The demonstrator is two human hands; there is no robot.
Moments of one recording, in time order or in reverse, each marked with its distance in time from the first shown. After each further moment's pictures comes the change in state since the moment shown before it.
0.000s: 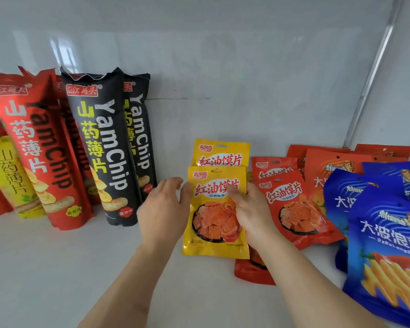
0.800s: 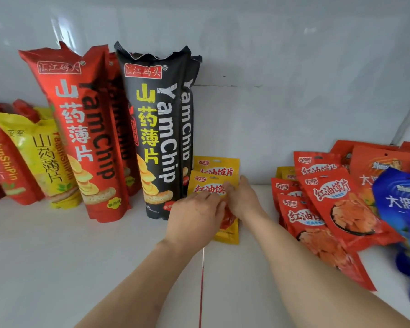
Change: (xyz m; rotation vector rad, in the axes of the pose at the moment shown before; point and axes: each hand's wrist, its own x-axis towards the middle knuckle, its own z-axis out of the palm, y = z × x) left_hand 0.008 -0.086 0.013 0.069 -0.047 0.551; right_hand 0.026 0.016 0.118 -0.480 -0.049 0.101
